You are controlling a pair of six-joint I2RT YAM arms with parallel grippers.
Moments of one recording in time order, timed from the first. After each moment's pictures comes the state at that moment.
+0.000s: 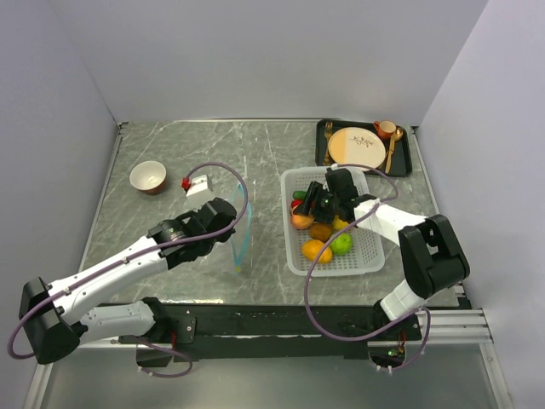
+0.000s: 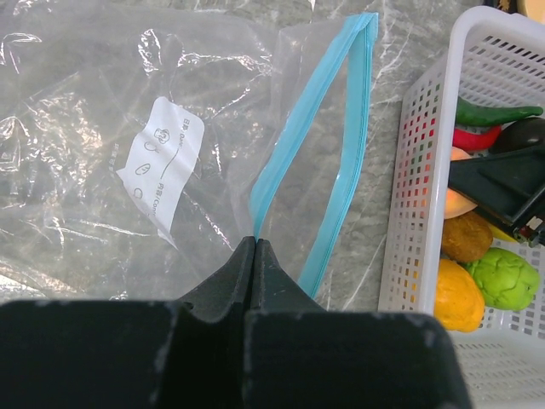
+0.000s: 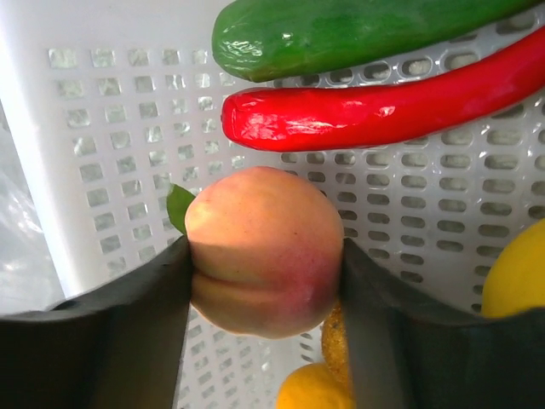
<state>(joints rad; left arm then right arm) -0.89 1.09 0.92 -0.64 -0.61 -1.01 0.39 1.57 0.85 -0.11 -0.20 0.69</state>
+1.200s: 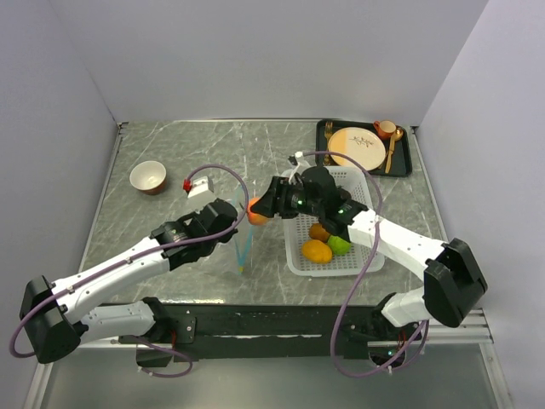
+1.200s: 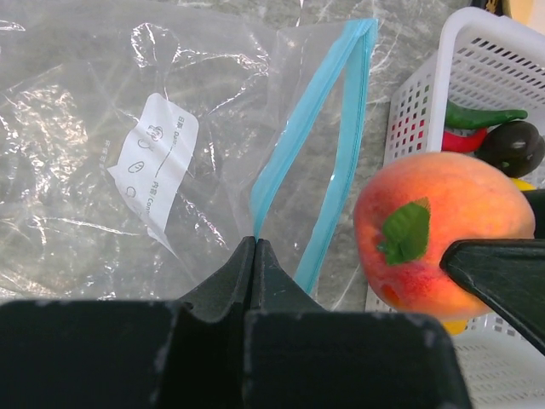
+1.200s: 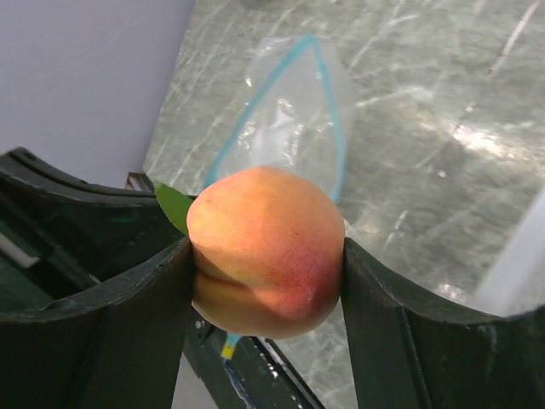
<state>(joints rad) -0.89 1.09 0.89 -0.57 -0.60 -1.04 0.70 1.38 0.94 0.02 -0.28 0.72</state>
